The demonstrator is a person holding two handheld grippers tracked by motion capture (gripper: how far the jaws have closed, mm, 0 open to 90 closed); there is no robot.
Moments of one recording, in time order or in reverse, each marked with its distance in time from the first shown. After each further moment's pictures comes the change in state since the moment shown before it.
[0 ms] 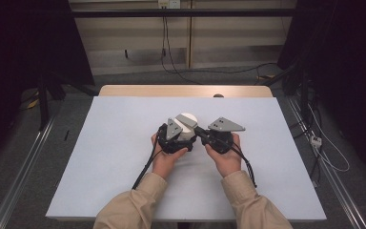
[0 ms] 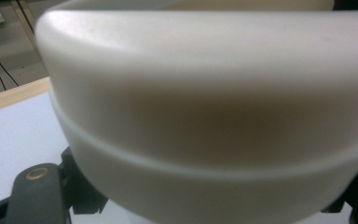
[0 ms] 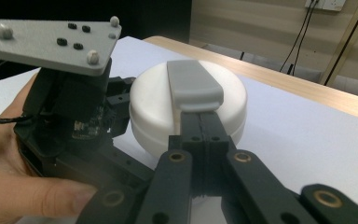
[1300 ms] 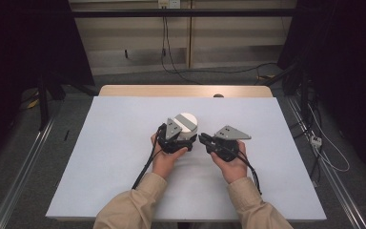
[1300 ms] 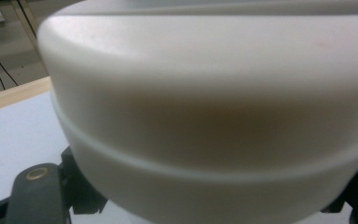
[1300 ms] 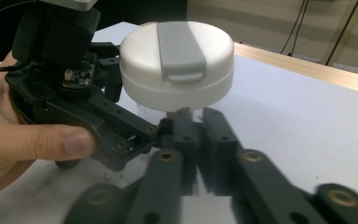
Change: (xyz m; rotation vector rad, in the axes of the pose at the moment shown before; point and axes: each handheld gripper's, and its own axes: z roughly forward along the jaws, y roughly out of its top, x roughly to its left) left arm 0.001 0.000 0.000 -0.006 -0.001 -0.007; right arm -0.005 -0.025 -0.012 0.027 -0.004 0.014
